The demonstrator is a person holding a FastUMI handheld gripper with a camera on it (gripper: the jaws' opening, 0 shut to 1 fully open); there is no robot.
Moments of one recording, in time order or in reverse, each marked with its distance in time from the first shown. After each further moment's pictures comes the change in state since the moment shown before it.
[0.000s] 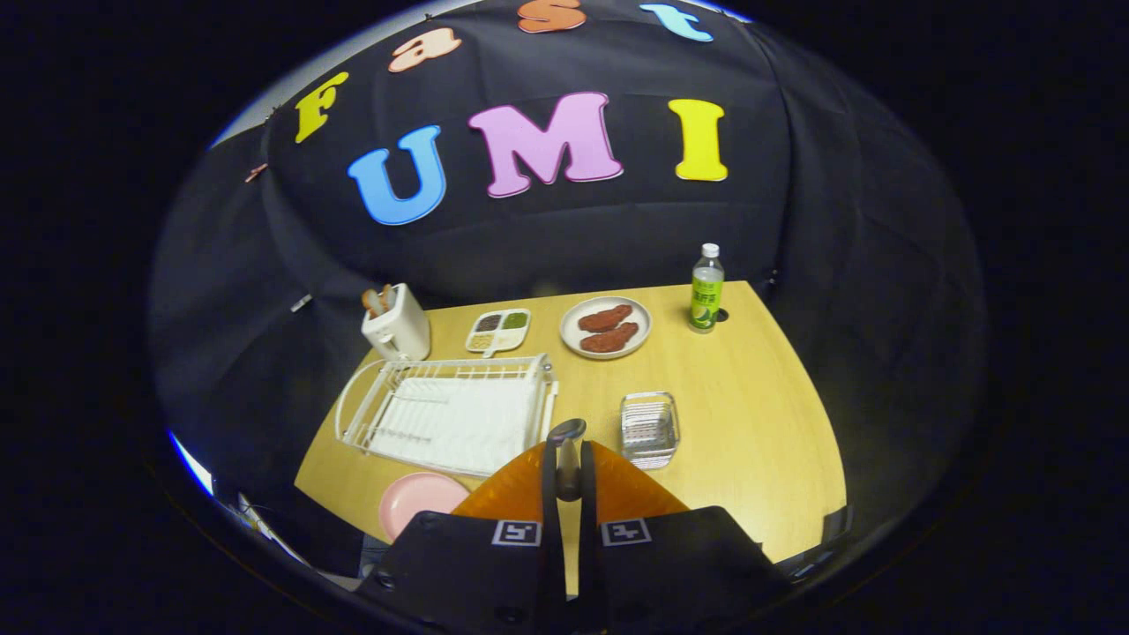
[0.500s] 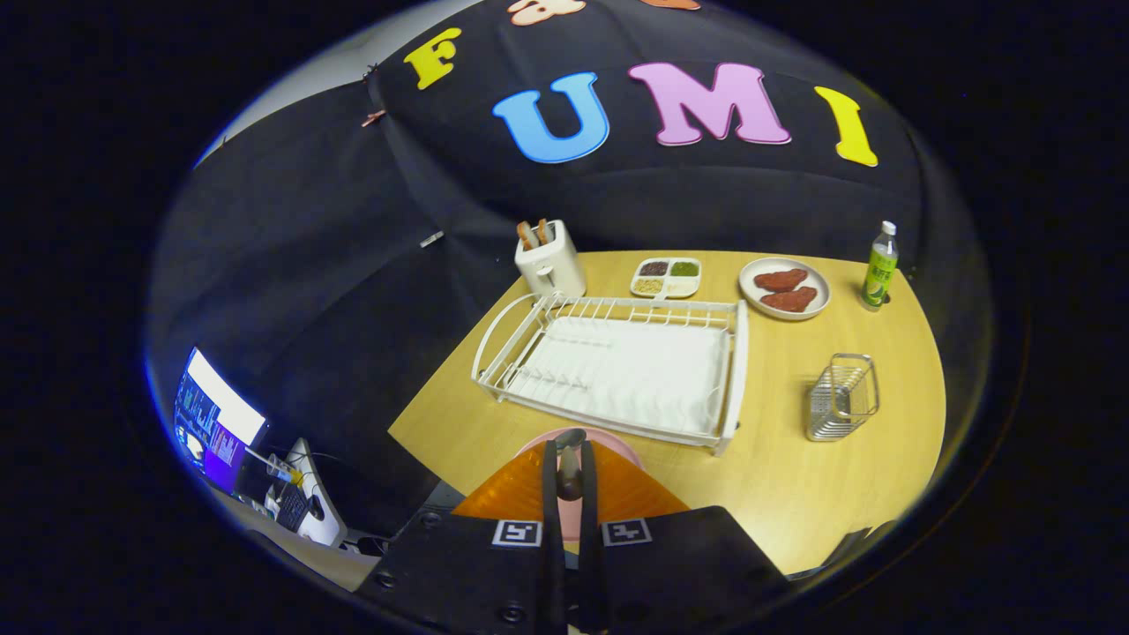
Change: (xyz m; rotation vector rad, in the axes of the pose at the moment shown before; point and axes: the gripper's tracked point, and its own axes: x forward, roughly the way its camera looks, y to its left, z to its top) arm 0.033 0.177 -0.098 -0.123 0.153 0.359
